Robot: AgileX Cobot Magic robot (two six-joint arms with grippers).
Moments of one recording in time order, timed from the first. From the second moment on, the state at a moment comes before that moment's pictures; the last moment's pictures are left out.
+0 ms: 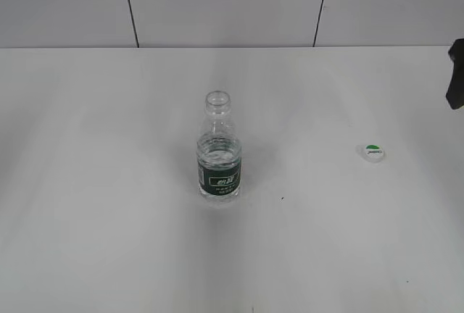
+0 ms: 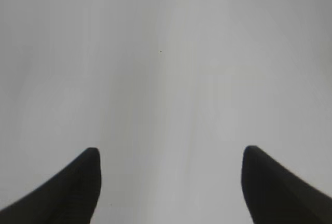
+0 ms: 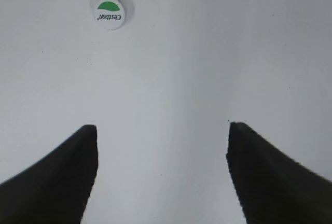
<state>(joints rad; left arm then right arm) 0.00 1.25 -0.91 0.10 0.83 -0.20 0.07 1.60 -1.27 0.02 1.10 -0.14</state>
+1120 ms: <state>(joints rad) -0.01 0.37 -0.91 0.06 1.22 -0.11 0.07 0.62 -0.97 -0.02 1.22 -0.10</state>
